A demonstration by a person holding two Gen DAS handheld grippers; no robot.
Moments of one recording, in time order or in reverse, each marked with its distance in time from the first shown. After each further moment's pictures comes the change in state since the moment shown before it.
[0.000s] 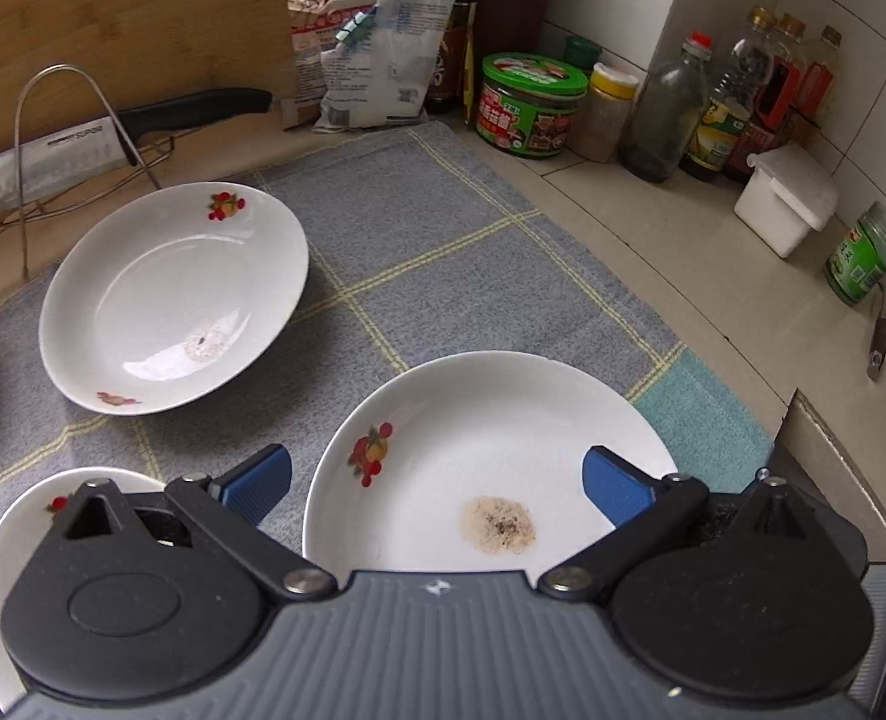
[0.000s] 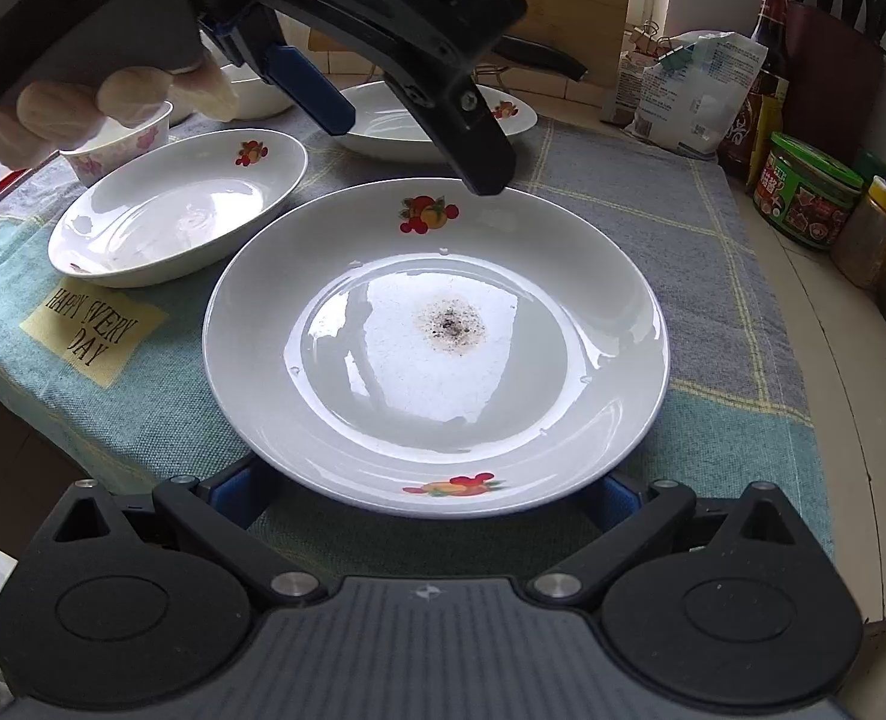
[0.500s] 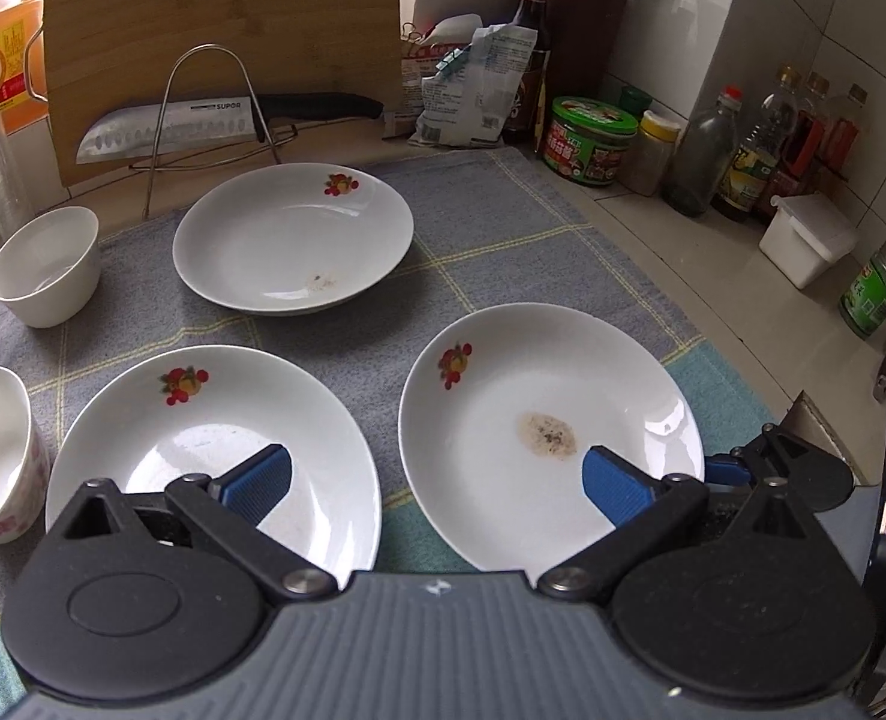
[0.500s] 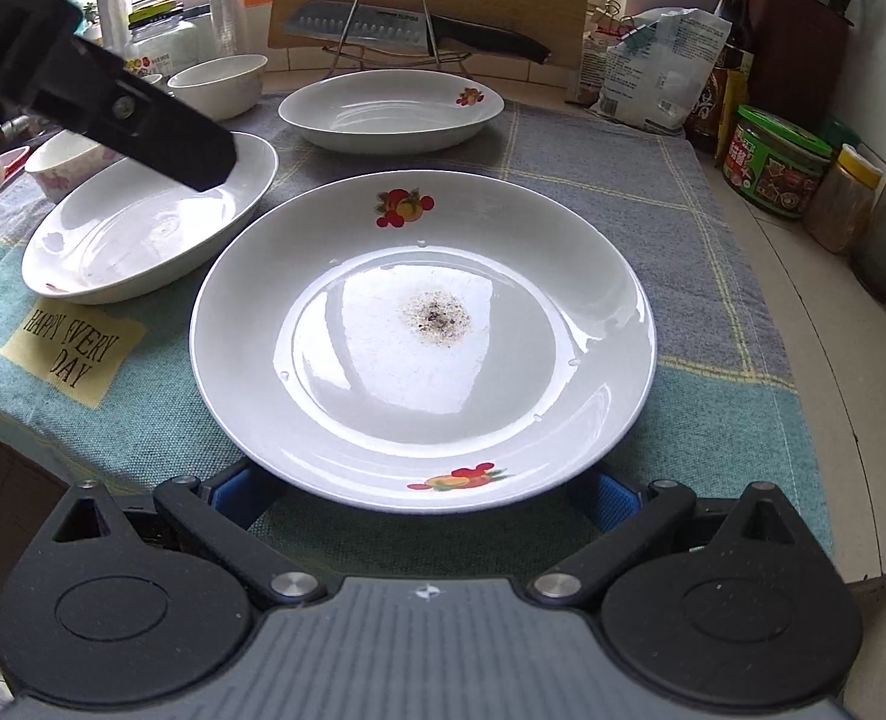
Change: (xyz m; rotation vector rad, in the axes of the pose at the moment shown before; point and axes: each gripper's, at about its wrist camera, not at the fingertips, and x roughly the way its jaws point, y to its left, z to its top) left arm -0.065 0.016 -0.062 -0.132 -0.101 0.087; right arm 0.000 0.004 0.001 0.038 0.016 -0.029
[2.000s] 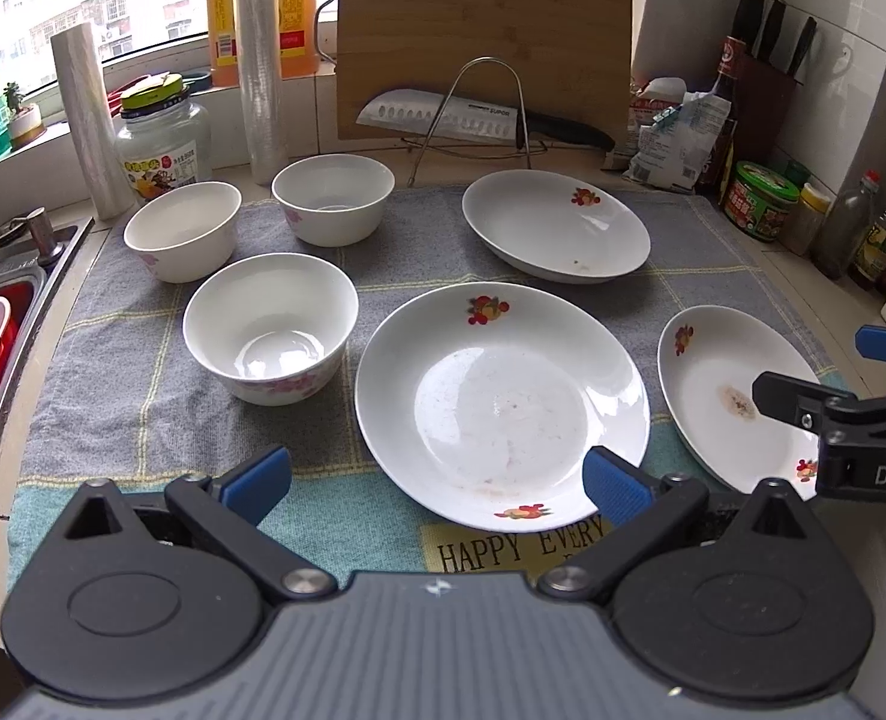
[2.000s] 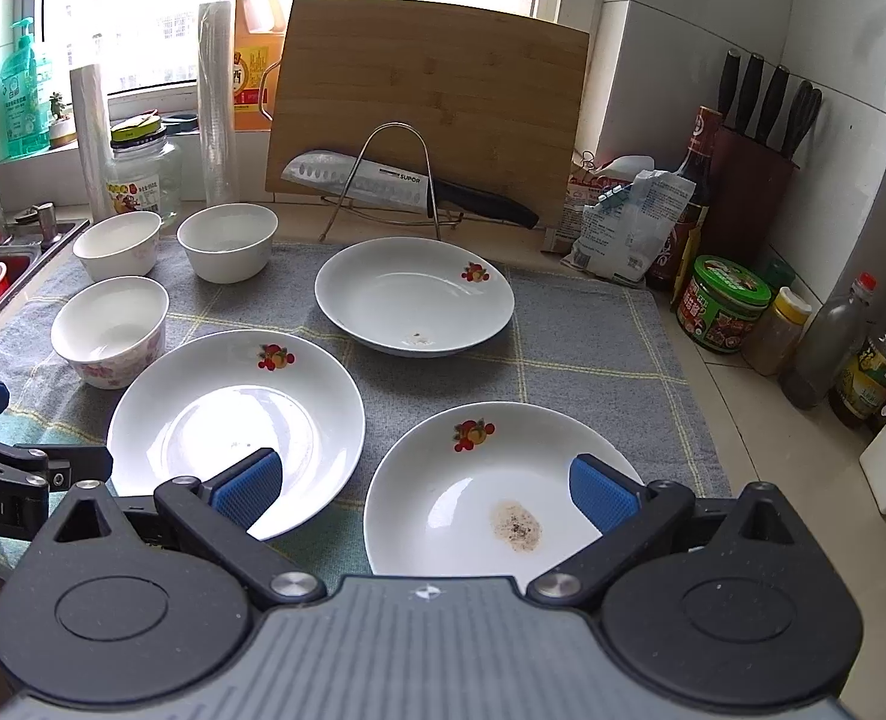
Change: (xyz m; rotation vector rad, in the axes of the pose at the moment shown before) left arm -0.089 0.097 -0.071 -0.182 -0.080 0.235; right arm -0.069 0.089 0.094 0.088 -0.127 -0.209
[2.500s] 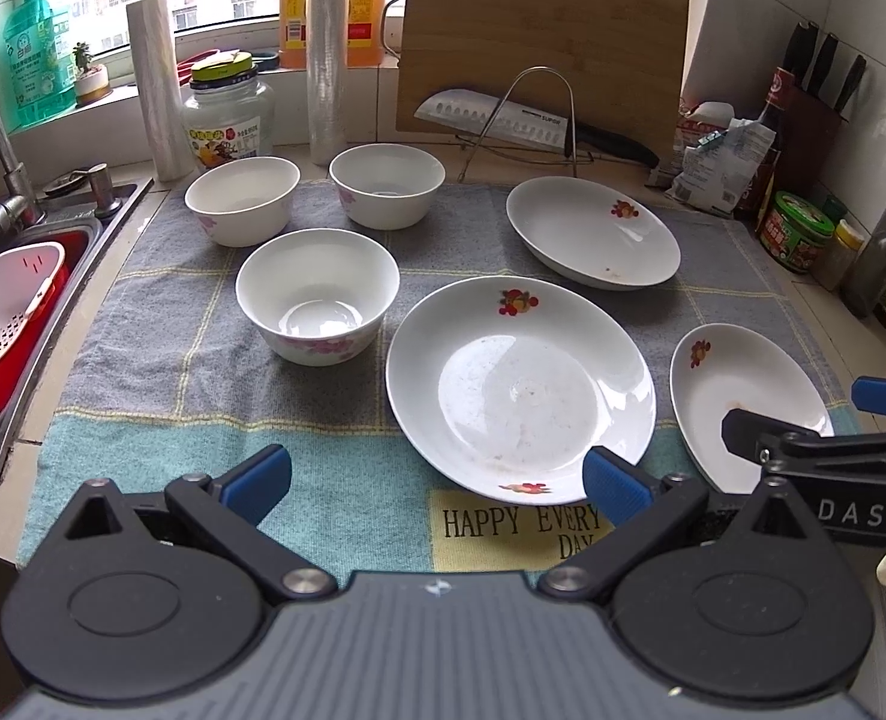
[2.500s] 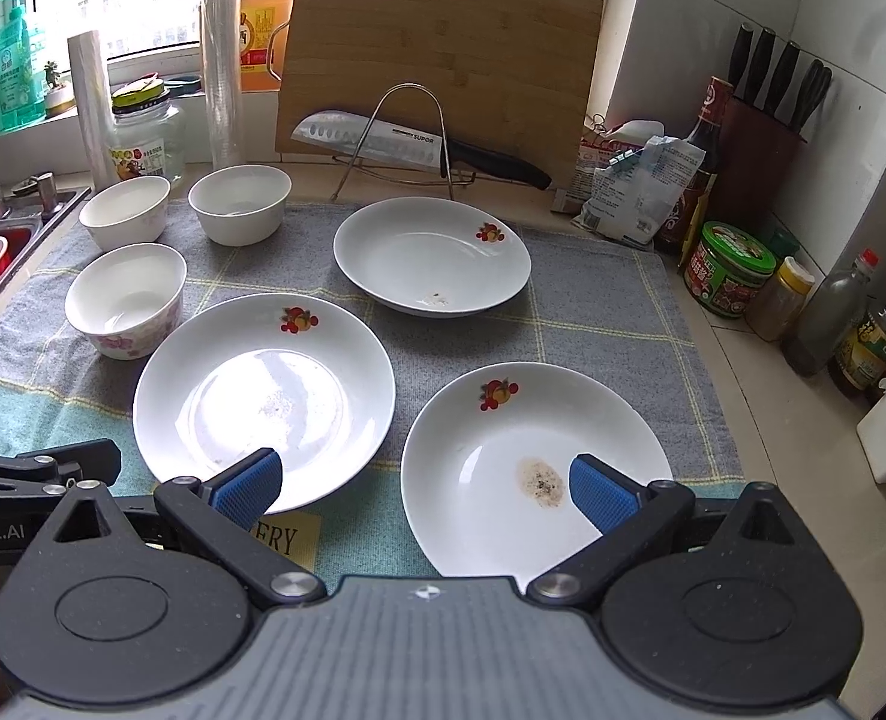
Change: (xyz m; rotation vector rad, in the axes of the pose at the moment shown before) left arm -0.021 -0.004 -0.009 -0.121 0.019 0.084; right arm -0.004 0.022 0.008 0.003 0.100 0.012
